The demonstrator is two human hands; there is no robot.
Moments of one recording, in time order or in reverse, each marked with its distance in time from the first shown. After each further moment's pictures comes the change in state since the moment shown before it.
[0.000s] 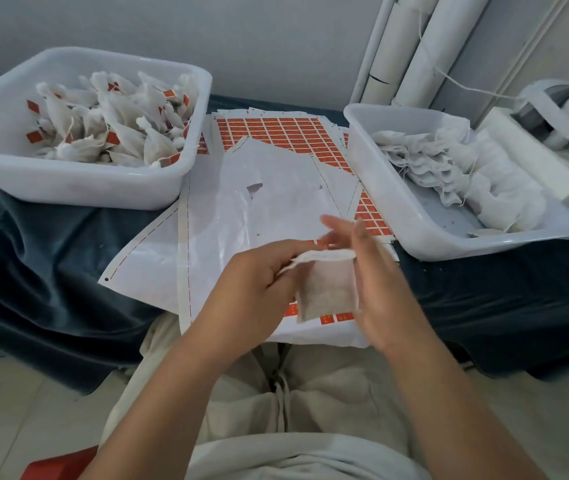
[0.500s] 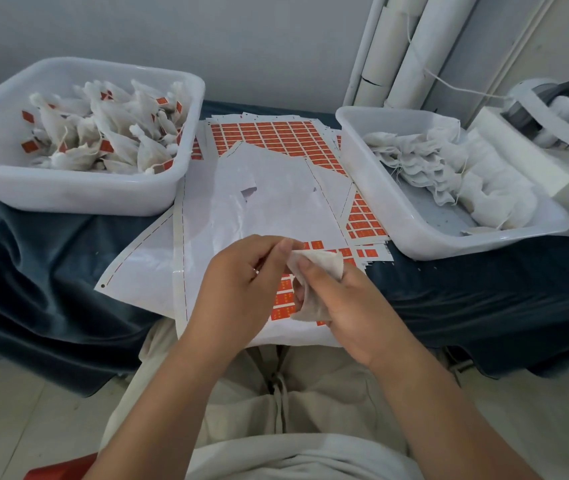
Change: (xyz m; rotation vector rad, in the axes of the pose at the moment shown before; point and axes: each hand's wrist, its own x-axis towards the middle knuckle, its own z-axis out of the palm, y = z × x) left_hand 0.002 0.004 0.002 -0.002 0.179 -0.047; right_hand -0.007 0.013 0.011 -0.083 -0.114 0.146
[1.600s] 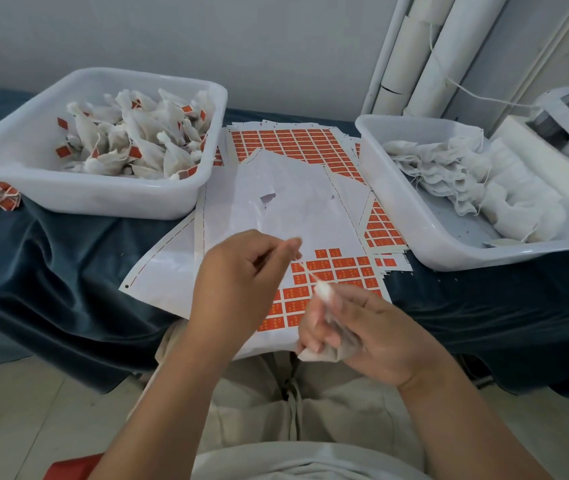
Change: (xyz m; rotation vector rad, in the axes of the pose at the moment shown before) left_hand 0.008 -0.006 -0.017 0.152 0.153 0.059; right_hand -0.009 0.000 -0.009 0.341 -0.593 -0.076
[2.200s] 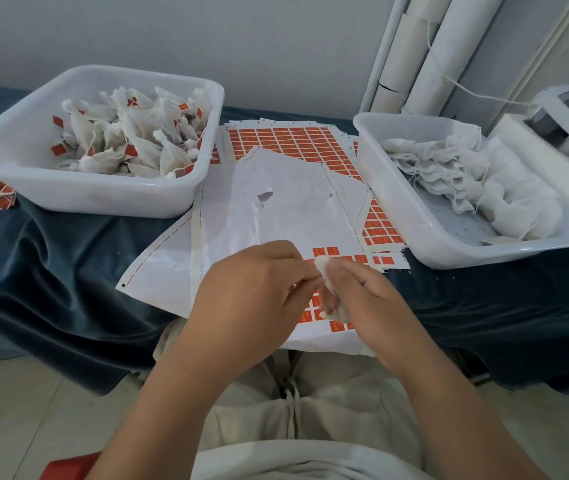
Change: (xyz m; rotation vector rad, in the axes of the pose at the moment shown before) left_hand -0.010 0.023 -0.011 0.318 -0.211 0.377; right_hand 0.007 -0.001 -0.003 -0.622 0.552 -0.016
